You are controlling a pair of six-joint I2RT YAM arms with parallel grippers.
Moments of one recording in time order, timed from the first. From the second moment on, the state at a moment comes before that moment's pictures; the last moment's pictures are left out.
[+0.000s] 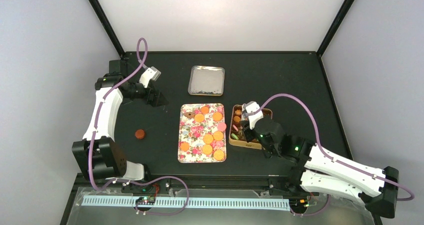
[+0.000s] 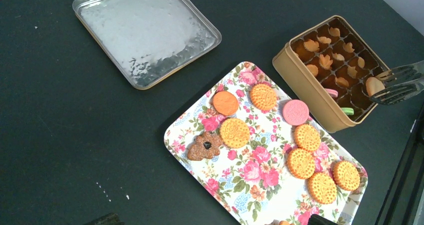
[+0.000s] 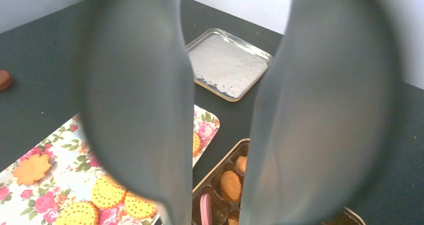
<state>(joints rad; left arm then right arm) 0.16 1.40 1.27 -1.00 0.81 0.62 1.07 0.82 0.70 -0.35 0.50 0.17</state>
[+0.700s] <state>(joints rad) 0.16 1.40 1.27 -1.00 0.81 0.62 1.04 0.83 0.67 -0.32 0.51 0.18</state>
